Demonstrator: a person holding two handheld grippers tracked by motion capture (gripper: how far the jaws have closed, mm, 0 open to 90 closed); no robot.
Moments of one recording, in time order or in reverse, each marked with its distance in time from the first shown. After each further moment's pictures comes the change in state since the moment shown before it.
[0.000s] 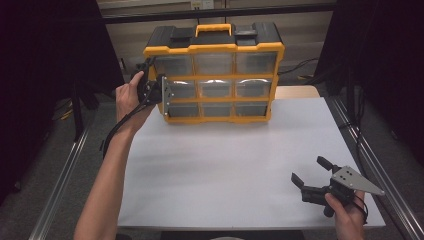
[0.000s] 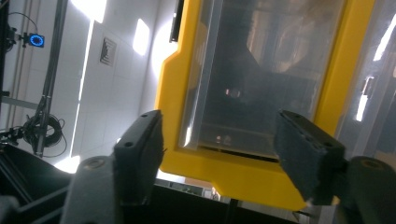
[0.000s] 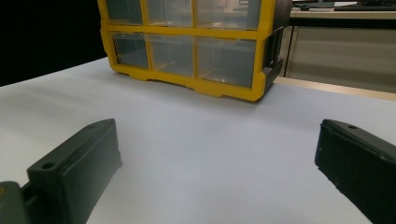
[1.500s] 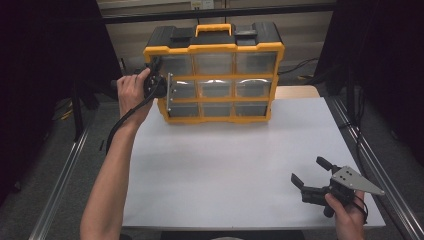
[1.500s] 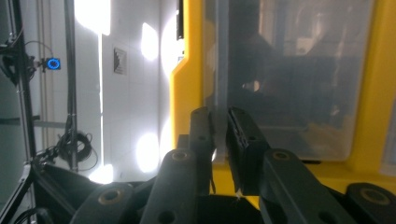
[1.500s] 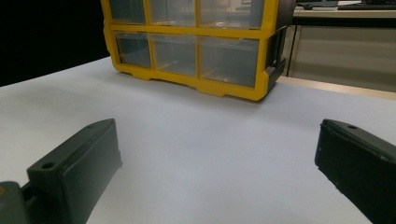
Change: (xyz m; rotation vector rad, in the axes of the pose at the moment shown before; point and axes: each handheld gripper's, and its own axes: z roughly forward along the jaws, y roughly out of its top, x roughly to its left) left arm 0.005 0.005 0.014 0.056 0.020 0.149; right arm 0.000 0.000 0.000 0.004 0.011 0.000
